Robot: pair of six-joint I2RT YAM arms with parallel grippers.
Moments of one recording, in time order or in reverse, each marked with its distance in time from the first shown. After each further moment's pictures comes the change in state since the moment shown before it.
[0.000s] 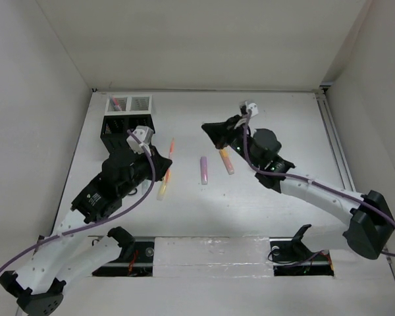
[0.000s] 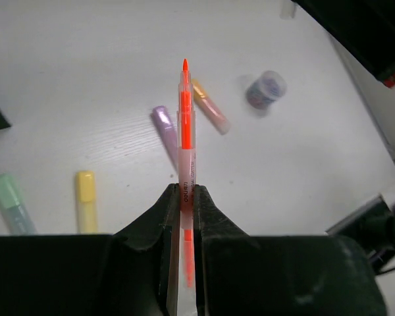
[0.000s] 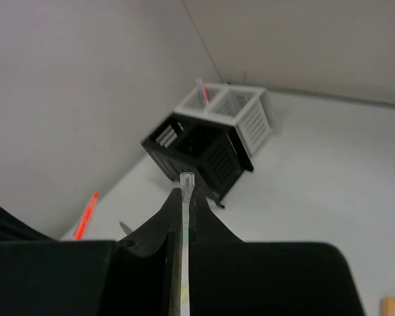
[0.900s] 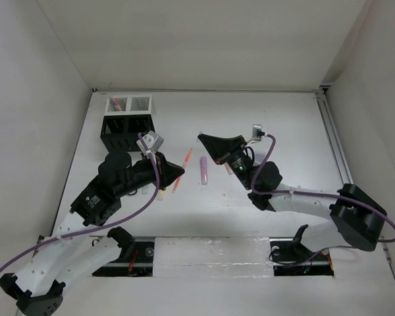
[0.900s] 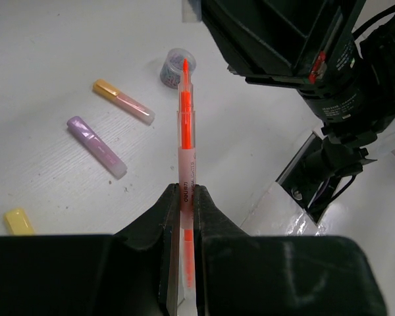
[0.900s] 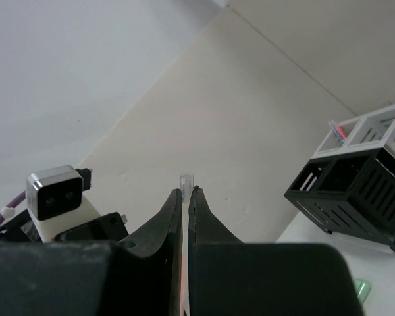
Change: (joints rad) left arm 0.000 -0.050 -0.025 0.097 0.406 0.104; right arm 0.131 0.033 -0.326 0.847 0.169 0.501
